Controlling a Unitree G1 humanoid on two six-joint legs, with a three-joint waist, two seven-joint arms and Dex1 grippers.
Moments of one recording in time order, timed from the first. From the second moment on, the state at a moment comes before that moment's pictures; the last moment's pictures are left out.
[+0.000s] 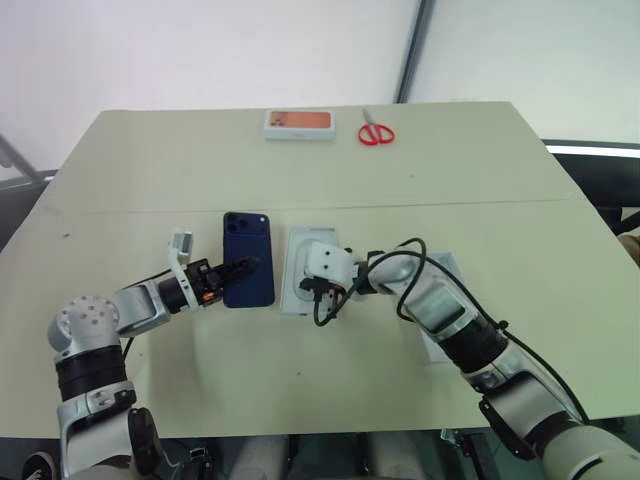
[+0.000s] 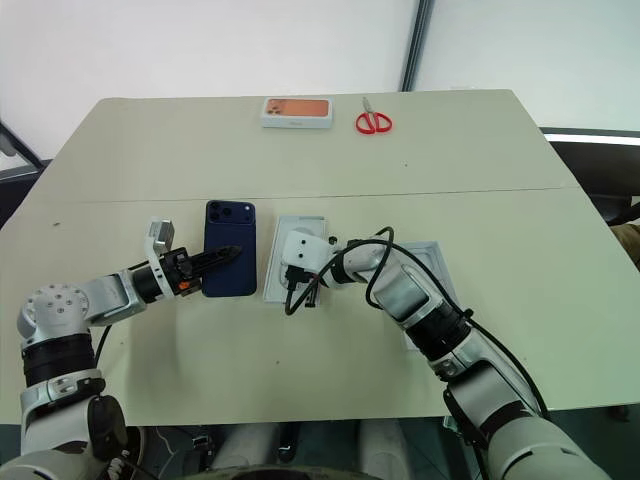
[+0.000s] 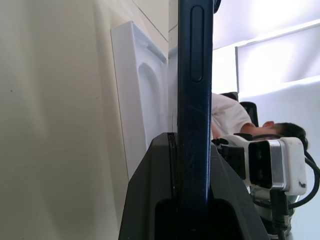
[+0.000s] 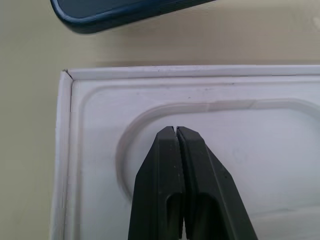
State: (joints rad) left arm -0.45 0.42 0.52 0.19 -1.02 1.43 -0.56; right arm -0.69 -0.37 0.55 0.07 -0.08 0.49 0.89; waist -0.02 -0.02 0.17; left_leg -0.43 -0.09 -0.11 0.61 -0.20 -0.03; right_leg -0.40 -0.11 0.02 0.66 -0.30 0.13
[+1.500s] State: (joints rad) left arm -0.65 0.27 0.30 0.27 -0.93 1.41 -0.53; right arm -0.50 -0.61 0.22 -0.05 0.09 0.60 0.88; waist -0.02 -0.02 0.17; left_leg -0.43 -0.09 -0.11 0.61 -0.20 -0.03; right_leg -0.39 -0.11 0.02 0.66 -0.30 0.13
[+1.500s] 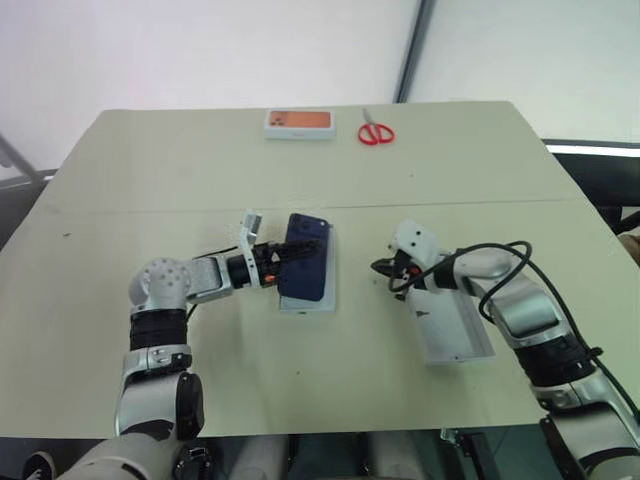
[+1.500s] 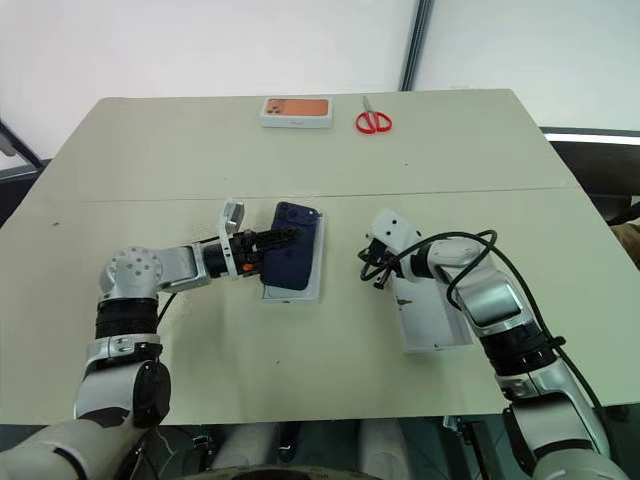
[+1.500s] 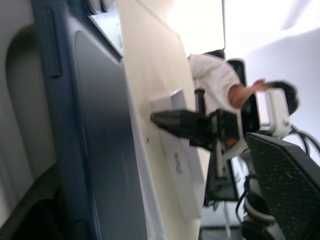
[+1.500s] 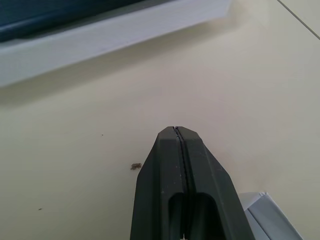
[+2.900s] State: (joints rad) left arm -0.58 0.48 0.34 0.07 -0.90 1.39 -0.53; right arm -0.55 -0.56 0.25 0.03 0.09 0.55 0.90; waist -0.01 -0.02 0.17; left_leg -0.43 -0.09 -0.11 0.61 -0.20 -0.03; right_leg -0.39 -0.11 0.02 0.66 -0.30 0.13
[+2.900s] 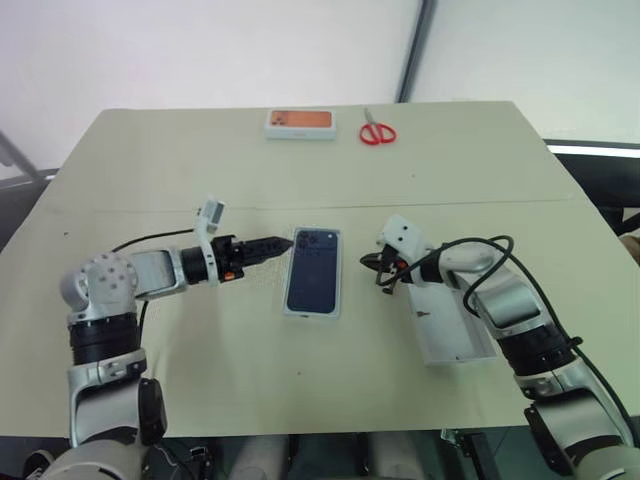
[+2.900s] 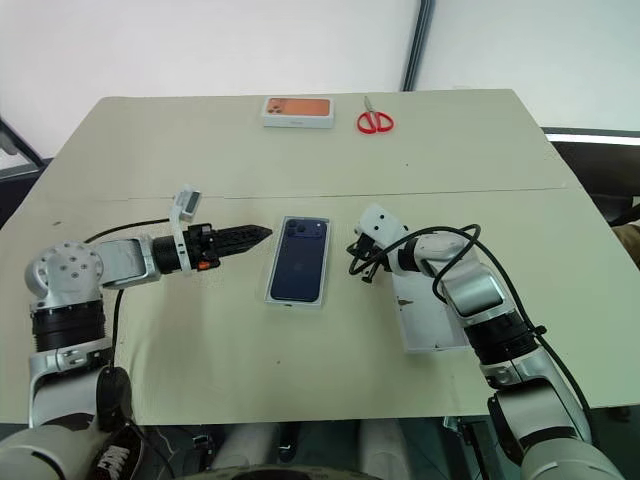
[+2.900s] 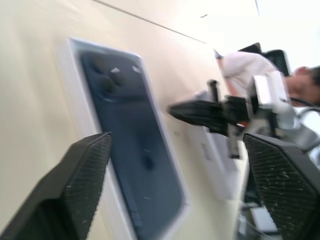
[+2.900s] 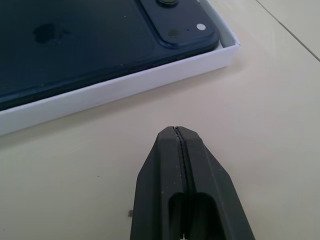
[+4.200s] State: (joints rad) left arm -0.24 0.38 -0.09 -0.08 -0.46 0.62 -0.83; right arm -0.33 -0.65 0.25 -0.26 0.07 0.62 0.89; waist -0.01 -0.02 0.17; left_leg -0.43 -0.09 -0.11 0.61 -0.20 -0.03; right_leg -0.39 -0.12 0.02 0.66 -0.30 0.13
